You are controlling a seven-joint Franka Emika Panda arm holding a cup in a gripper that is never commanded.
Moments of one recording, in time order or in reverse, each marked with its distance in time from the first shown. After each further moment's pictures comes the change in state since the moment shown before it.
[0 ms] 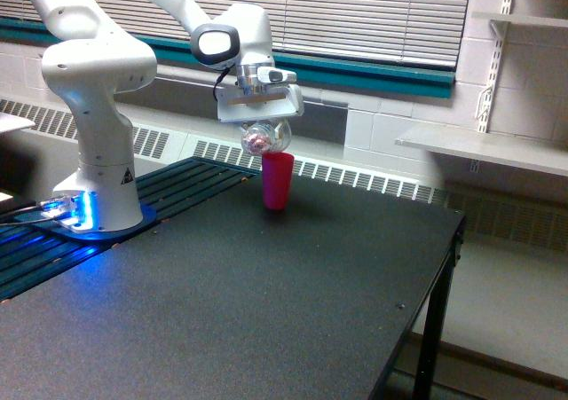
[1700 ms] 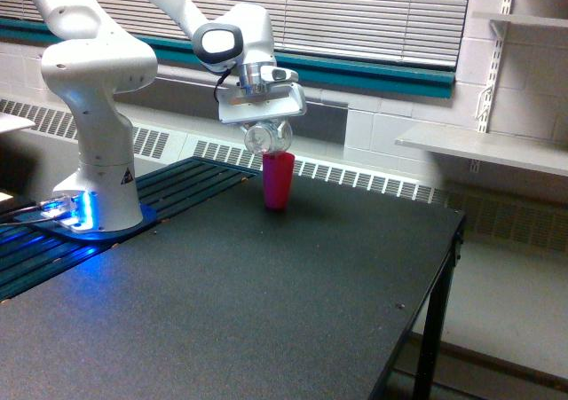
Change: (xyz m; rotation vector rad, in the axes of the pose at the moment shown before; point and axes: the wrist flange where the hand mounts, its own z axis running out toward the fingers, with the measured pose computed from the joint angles) arm 0.004 0.002 0.000 -0.058 -0.018 -0.063
